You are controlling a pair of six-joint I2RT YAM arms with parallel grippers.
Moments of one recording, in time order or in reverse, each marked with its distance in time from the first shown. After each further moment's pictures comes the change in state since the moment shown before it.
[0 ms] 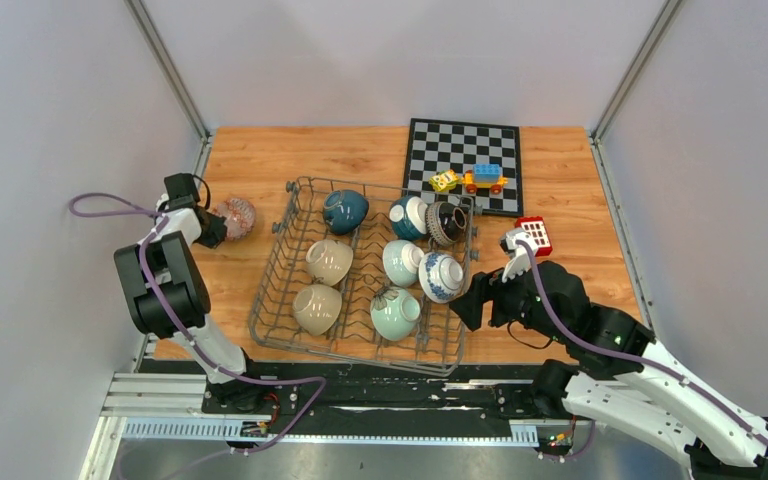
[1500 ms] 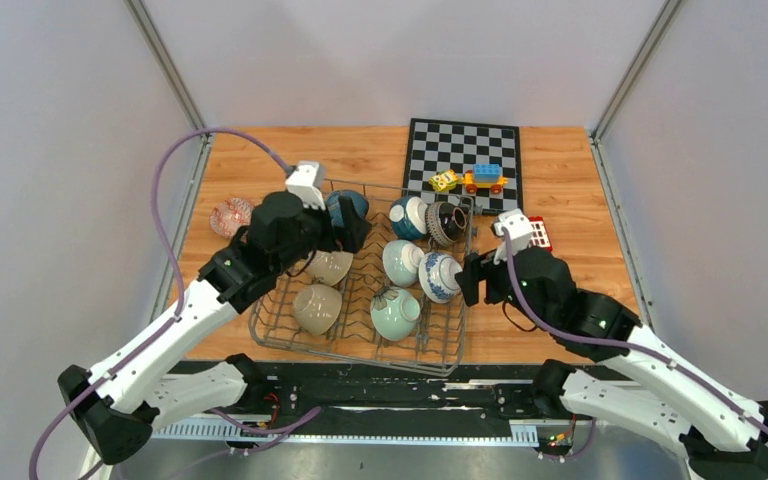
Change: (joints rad) left arm -1.031 -0.734 -0.031 -0.018 -0.087 0.394; right arm 0.000 0.092 0.063 0.054 0.229 -0.189
